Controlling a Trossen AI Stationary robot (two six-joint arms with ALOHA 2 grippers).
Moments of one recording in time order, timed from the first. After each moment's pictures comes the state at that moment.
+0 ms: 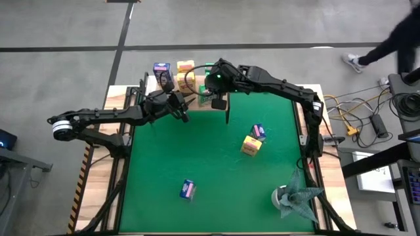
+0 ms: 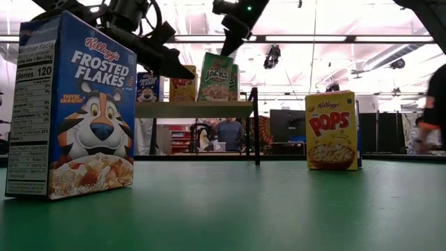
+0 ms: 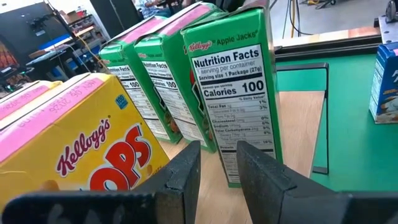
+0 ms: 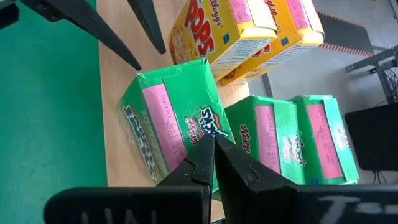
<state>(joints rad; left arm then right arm) 0.40 1.24 0.66 0.38 -0.22 0.31 -0.32 1.95 2.12 -0.97 0.22 -0.40</state>
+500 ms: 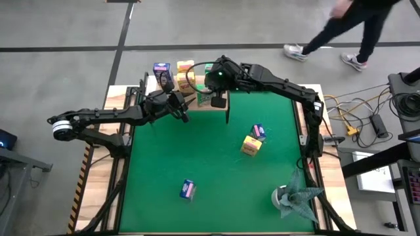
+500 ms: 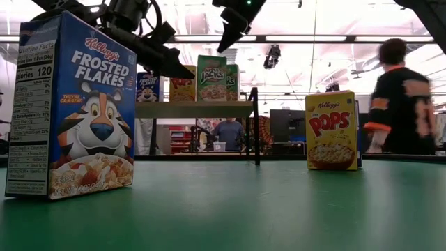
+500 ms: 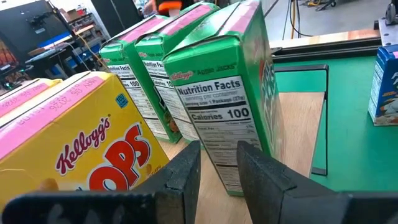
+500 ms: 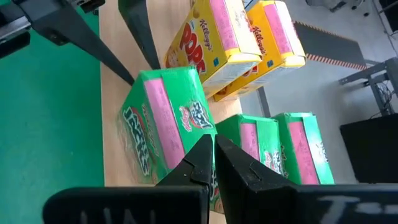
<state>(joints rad) 0.40 1.24 0.66 0.38 -0.22 0.30 -0.32 1.94 2.16 -0.95 0.21 -0.43</state>
